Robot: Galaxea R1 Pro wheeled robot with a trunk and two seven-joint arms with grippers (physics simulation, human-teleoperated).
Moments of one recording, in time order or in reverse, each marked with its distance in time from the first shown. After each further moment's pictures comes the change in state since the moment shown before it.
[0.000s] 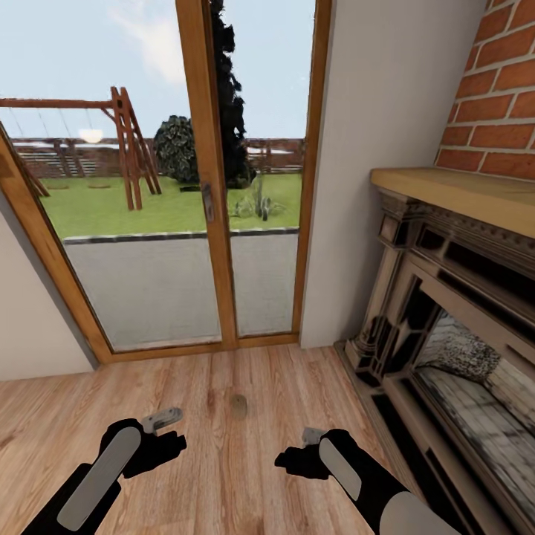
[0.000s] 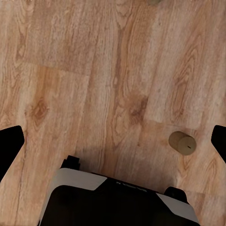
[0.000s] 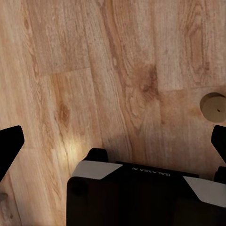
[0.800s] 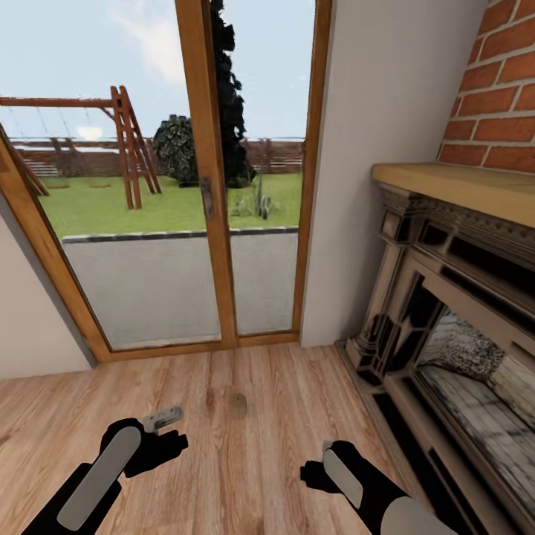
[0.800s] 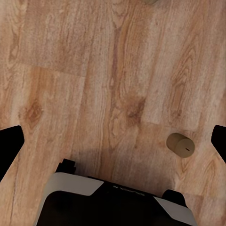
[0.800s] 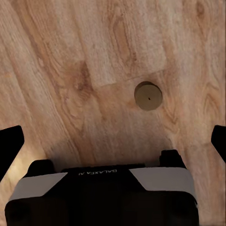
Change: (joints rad) left arm 0.000 -0.003 0.000 -0.006 0.006 0.001 -0.005; right arm -0.002 0.004 -0.004 0.114 -0.003 -0.083 -0.237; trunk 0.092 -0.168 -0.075
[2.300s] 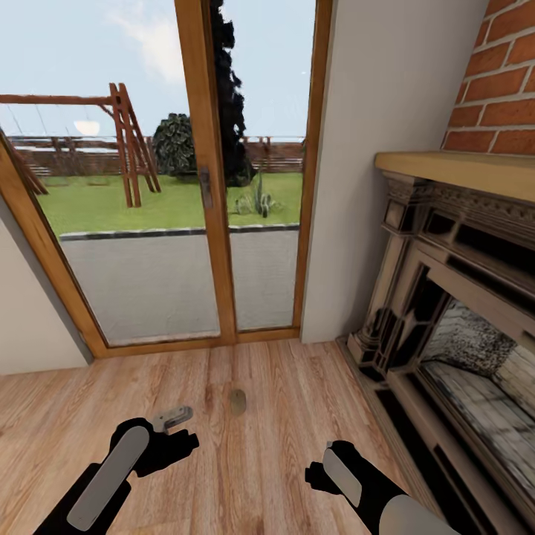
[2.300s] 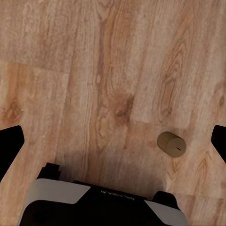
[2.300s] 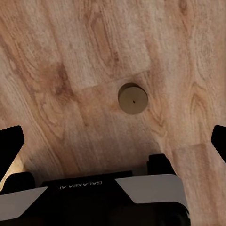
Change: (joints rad) left arm 0.000 -0.043 -0.004 -0.006 0.005 0.002 -0.003; right arm -0.010 0.007 -0.001 0.026 -0.006 -0.007 -0.078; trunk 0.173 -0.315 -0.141
